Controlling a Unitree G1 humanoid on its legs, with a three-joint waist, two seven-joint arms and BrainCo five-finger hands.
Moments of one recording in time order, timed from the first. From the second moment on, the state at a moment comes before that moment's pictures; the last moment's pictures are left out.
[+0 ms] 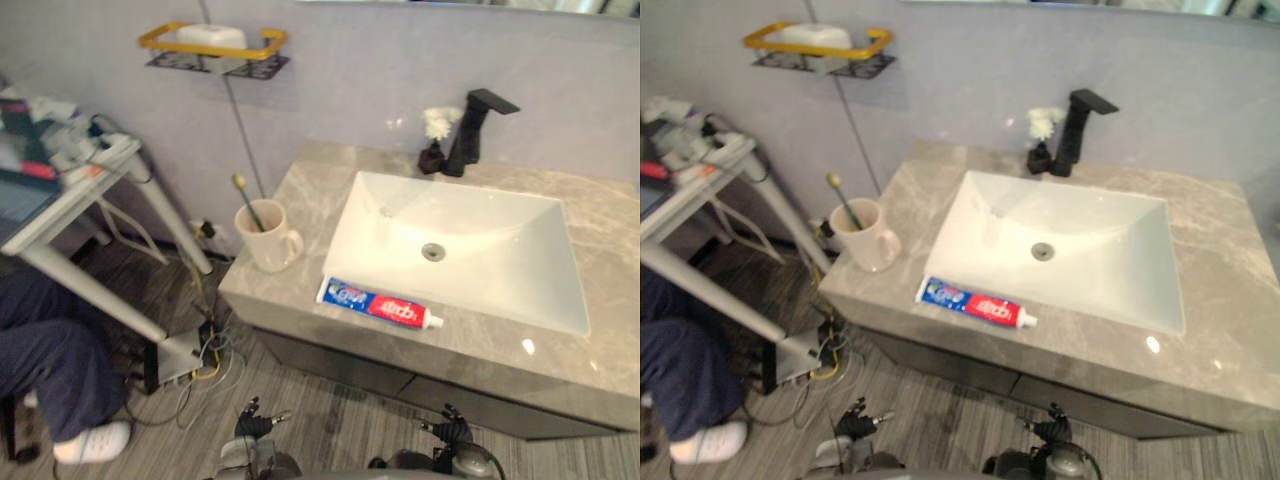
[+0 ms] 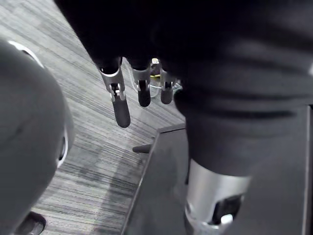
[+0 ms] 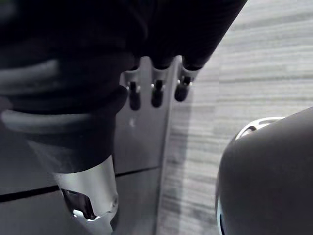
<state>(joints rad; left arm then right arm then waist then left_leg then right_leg) 0.06 -0.03 0.23 0.95 0.07 -0.09 0.07 0.09 0.02 -0.28 0.90 -0.17 -0.03 -0.13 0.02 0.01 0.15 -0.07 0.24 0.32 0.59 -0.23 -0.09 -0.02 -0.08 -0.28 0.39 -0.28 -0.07</state>
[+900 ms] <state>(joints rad) 0.10 -0.01 0.23 1.03 0.09 -0.09 0.07 0.12 0.02 -0.31 0.98 -0.11 -0.04 -0.13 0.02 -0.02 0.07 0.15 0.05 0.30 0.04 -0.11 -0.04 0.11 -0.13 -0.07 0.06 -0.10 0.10</state>
